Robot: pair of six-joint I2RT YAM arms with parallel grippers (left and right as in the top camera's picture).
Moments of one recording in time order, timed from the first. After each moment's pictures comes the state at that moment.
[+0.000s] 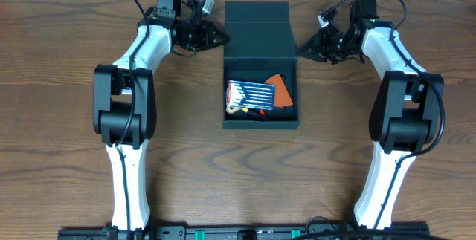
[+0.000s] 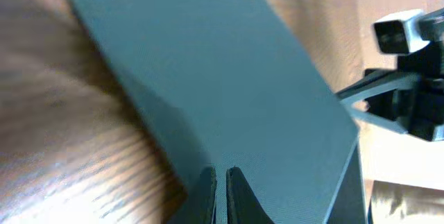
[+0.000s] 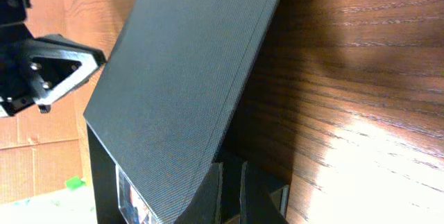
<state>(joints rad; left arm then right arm) -0.13 2.38 1.83 -0.48 0.90 -0.23 -0.05 2.28 1.74 -0.74 -0.86 0.16</state>
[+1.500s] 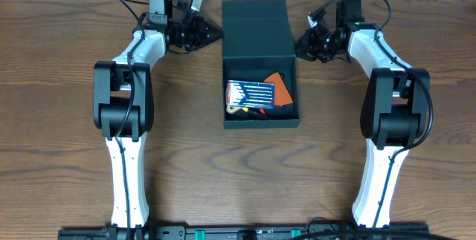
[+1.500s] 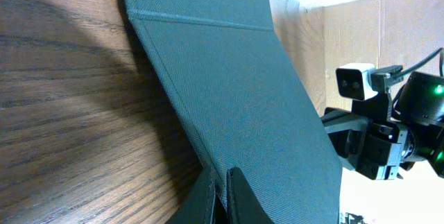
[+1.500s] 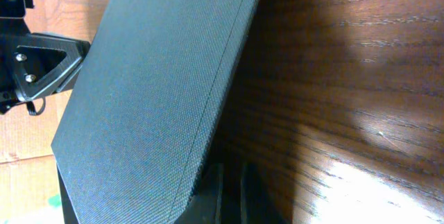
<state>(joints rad) -0.09 2.48 1.84 -0.24 1.01 -0.50 0.01 2.34 1.74 -0.60 -0.80 0.25</state>
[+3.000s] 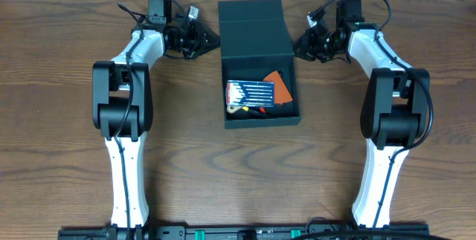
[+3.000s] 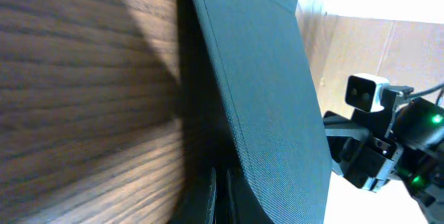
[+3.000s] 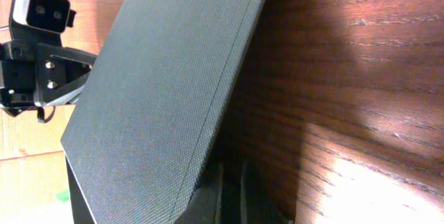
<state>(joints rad) -0.08 2.48 1.84 -0.39 1.01 -0.63 0.00 2.34 1.74 -0.60 -0.83 0.25</state>
